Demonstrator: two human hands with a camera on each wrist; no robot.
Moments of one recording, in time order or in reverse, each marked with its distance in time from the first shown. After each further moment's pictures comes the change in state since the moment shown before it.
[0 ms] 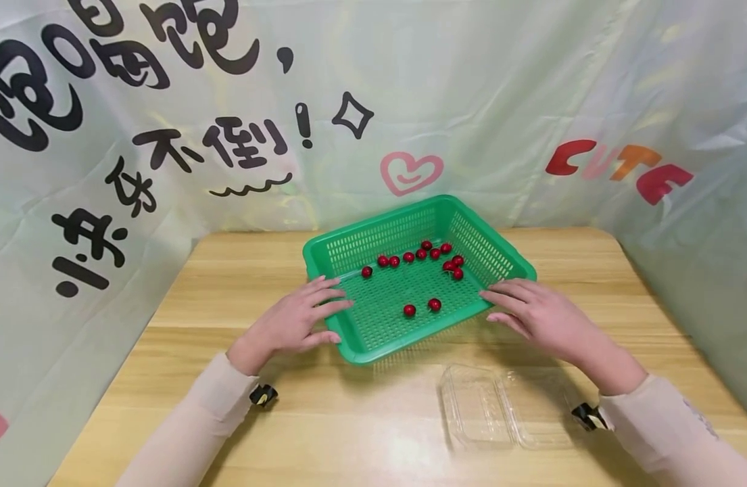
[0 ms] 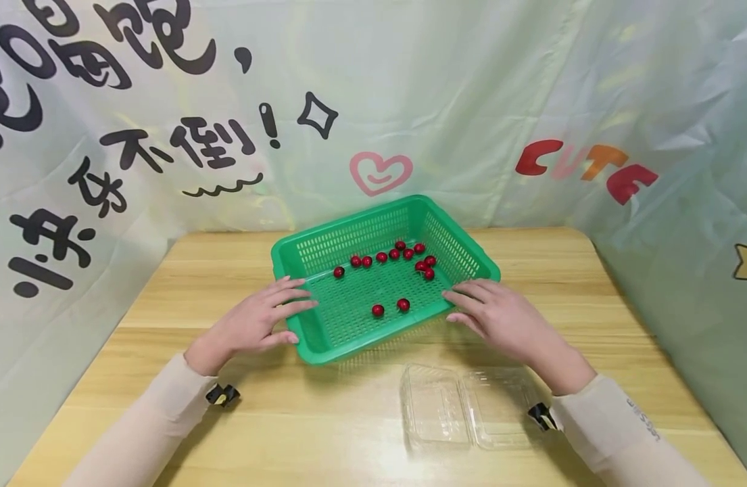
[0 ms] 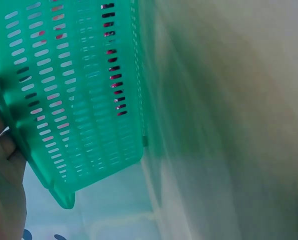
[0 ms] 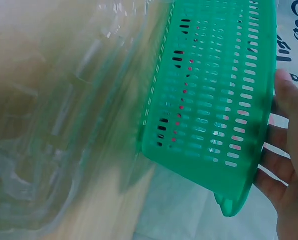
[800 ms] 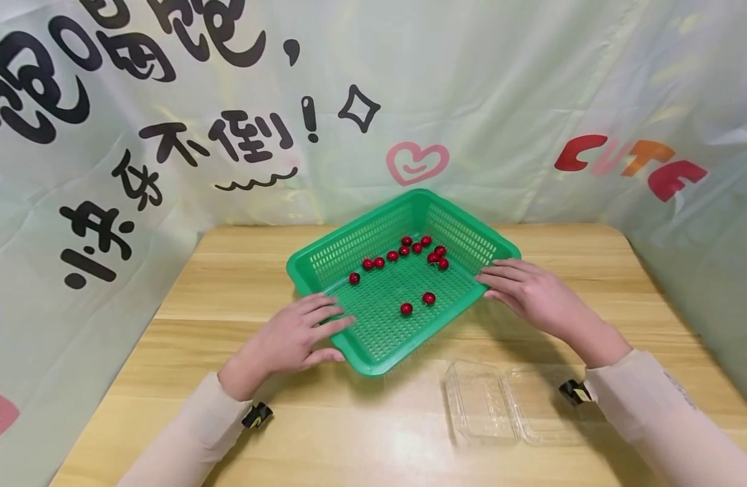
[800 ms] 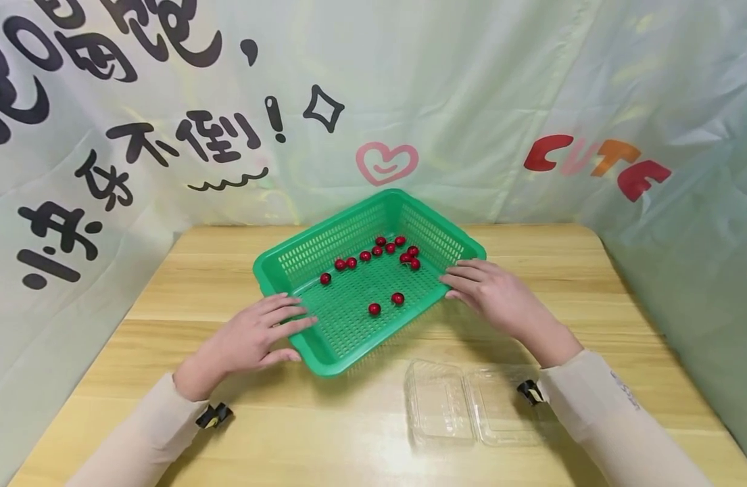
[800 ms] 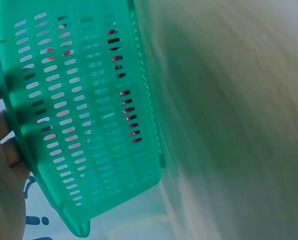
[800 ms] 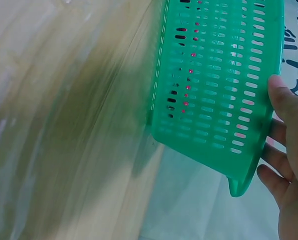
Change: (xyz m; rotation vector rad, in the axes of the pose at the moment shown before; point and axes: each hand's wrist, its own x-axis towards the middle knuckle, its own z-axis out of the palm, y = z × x) left_hand -0.015 0.032 -0.007 0.134 0.086 0.052; right_hand 0.021 0.019 0.015 0.035 0.017 -0.009
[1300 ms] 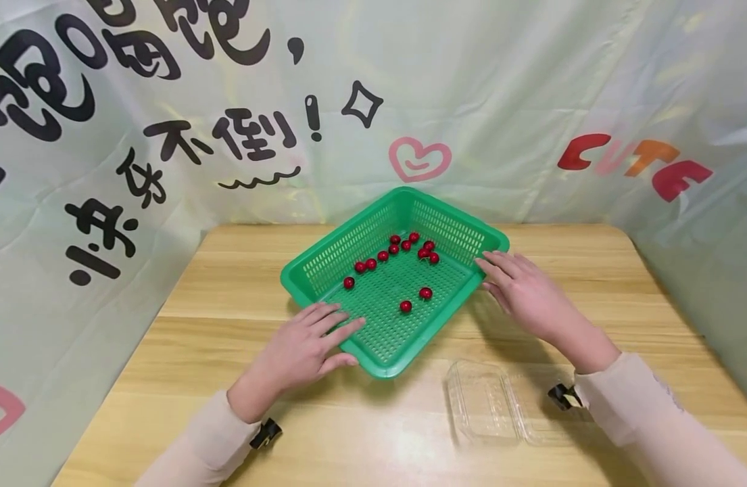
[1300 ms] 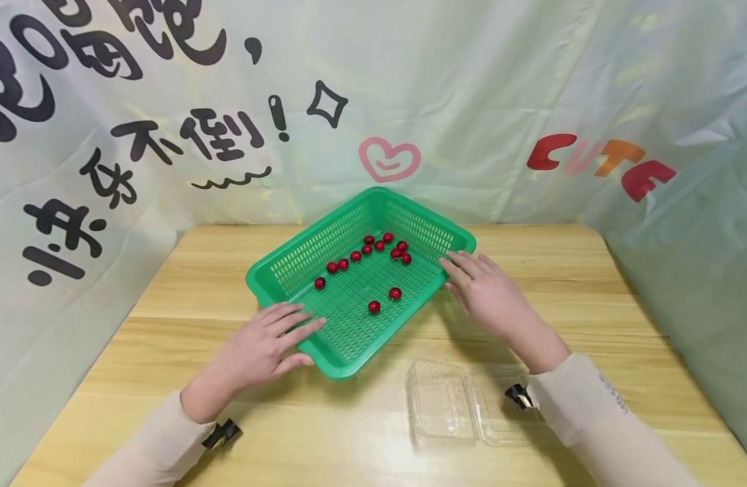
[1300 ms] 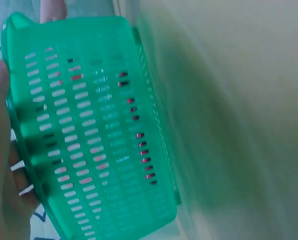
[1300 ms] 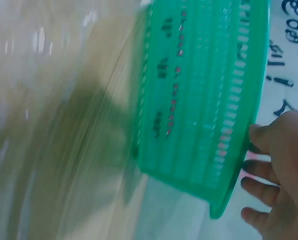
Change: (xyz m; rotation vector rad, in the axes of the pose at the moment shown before) left_hand 0.005 0.032 -0.002 0.119 -0.028 -0.150; right_hand 0.012 -0.018 0.006 -0.086 -0.062 0.154
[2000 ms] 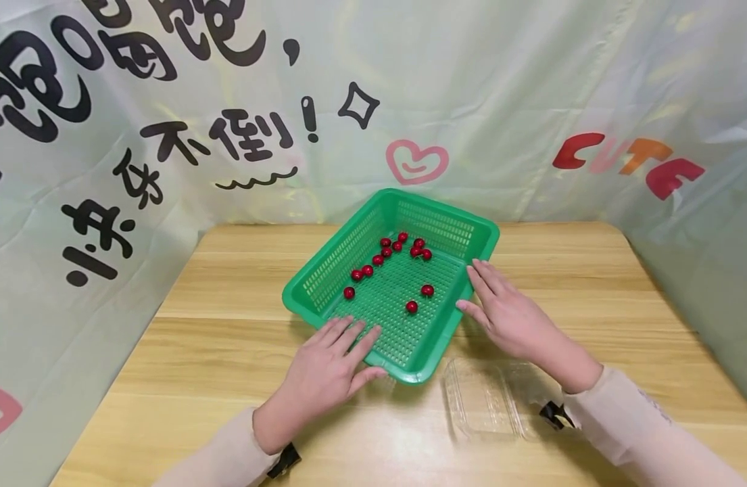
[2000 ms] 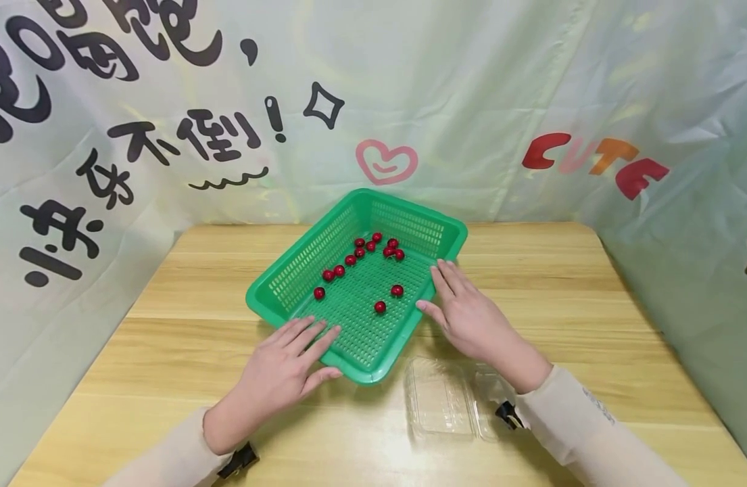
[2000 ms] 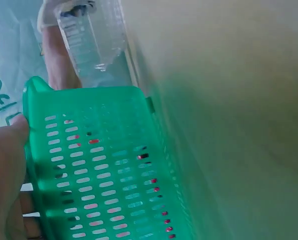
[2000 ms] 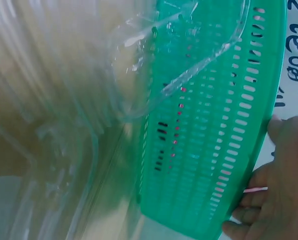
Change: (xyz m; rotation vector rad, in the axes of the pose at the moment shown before) left_hand 0.017 0.056 0.002 0.112 0.058 -0.164; right_hand -0.004 -0.045 -0.004 0.148 -0.327 0.329
